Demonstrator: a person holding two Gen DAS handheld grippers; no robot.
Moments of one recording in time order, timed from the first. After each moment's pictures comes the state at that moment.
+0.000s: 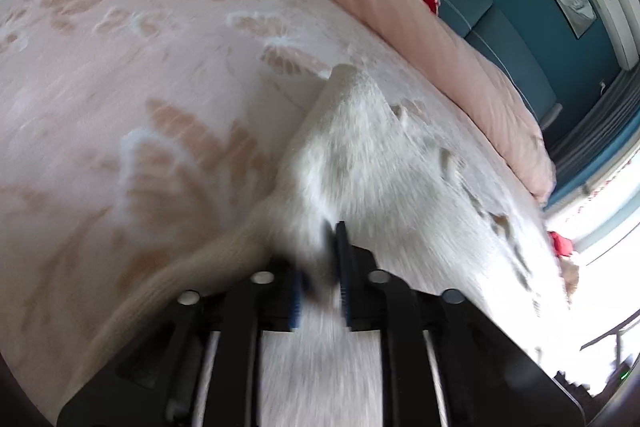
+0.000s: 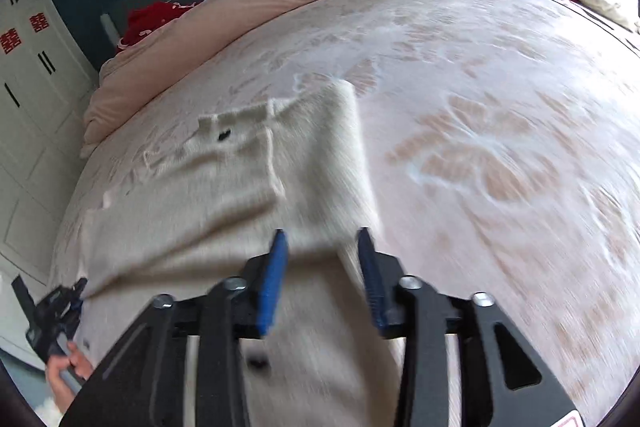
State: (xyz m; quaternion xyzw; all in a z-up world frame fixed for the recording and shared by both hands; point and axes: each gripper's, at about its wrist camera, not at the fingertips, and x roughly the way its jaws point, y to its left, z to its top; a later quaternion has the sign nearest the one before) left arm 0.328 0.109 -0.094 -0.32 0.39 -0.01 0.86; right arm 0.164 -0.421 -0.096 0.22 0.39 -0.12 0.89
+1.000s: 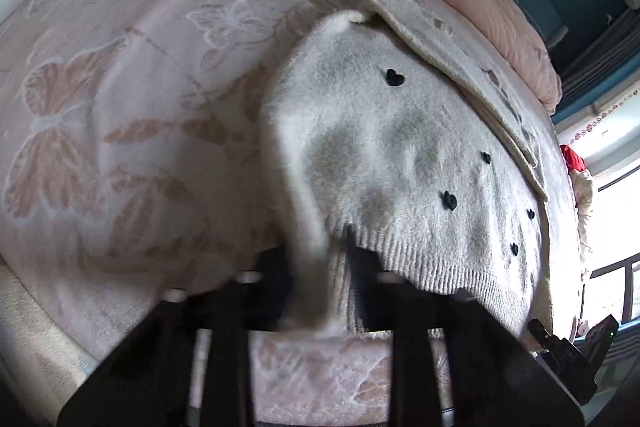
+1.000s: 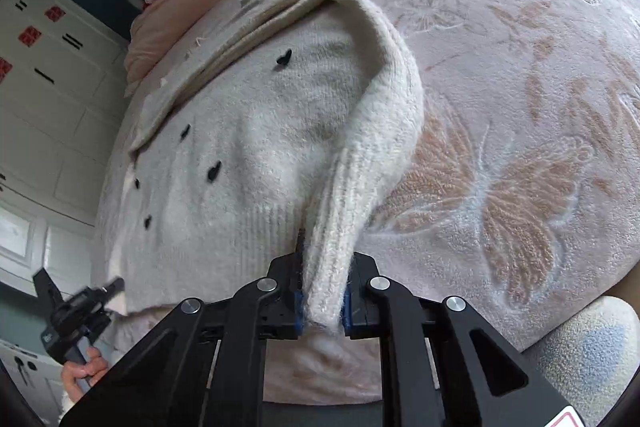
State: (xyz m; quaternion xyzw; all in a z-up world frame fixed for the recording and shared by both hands) left arm 0.098 0.125 -0.067 -0.25 0.51 -0.01 0.82; right arm -0.009 -0.352 -0.129 0.31 0.47 -0.04 0.83
